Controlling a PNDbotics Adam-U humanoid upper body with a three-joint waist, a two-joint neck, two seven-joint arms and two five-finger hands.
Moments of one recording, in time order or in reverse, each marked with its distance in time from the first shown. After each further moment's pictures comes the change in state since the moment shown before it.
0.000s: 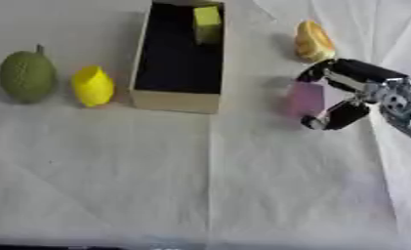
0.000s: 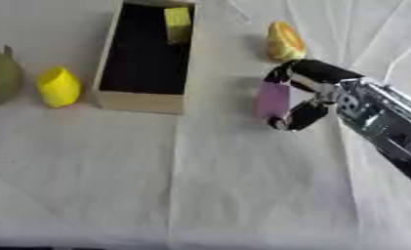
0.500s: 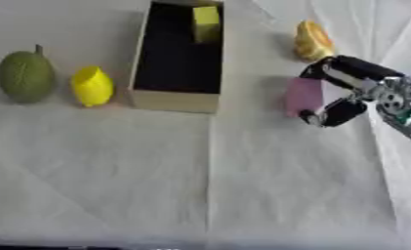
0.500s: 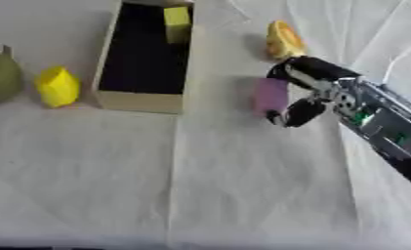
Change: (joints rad) left arm 0.000 0.000 0.000 0.000 0.000 0.003 -0.004; right arm 0.002 0.009 -0.010 -0.044 -0.066 0.028 -0.056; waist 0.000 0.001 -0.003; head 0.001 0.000
